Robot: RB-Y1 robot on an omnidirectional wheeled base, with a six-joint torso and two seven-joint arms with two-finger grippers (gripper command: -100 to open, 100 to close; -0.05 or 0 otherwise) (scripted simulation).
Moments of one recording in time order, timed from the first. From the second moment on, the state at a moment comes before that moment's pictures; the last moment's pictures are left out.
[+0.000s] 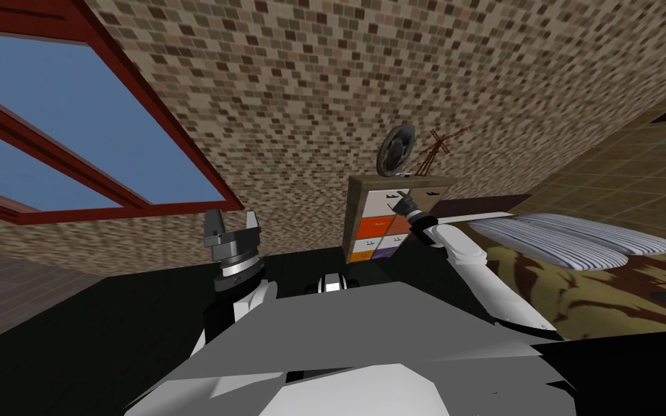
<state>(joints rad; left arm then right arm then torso) 0.54 0.00 -0.02 -2.37 0.11 -0.65 -0.10 0.13 -0.74 -0.35 -1.83 1.23 -0.19 1.09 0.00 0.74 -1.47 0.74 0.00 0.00</state>
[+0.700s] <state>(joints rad) 0.54 0.00 -0.02 -2.37 0.11 -0.65 -0.10 0.13 -0.76 -0.36 -1.85 1.23 -0.20 1.07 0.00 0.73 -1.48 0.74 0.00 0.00</state>
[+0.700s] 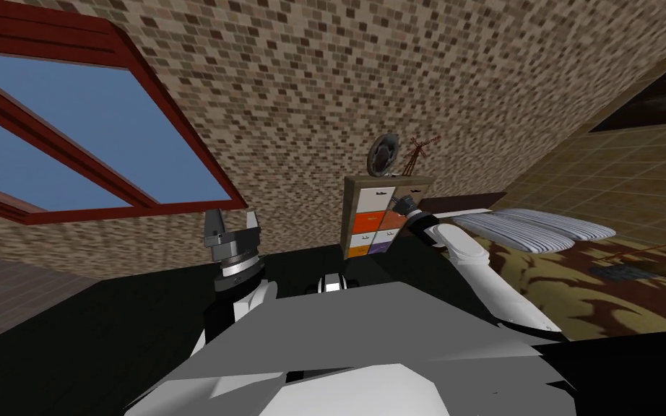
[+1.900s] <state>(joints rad) 0.54 0.00 -0.02 -2.37 0.11 -0.65 -0.10 0.12 -0.76 -0.36 -1.84 1.22 -0.21 1.07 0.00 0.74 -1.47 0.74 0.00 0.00</state>
